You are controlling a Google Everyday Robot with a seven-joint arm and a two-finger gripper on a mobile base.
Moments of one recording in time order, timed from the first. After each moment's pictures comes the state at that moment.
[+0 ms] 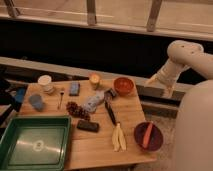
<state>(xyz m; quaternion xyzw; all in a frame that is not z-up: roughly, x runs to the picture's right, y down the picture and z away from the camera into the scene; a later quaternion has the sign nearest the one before) 0.299 0.010 0.759 -0.21 0.23 0.83 0.46</state>
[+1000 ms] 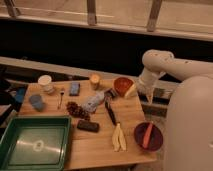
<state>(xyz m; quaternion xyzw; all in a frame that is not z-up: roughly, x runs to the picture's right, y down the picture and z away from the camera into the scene) 0.178 0.076 0.776 -0.32 0.24 0.73 0.56</state>
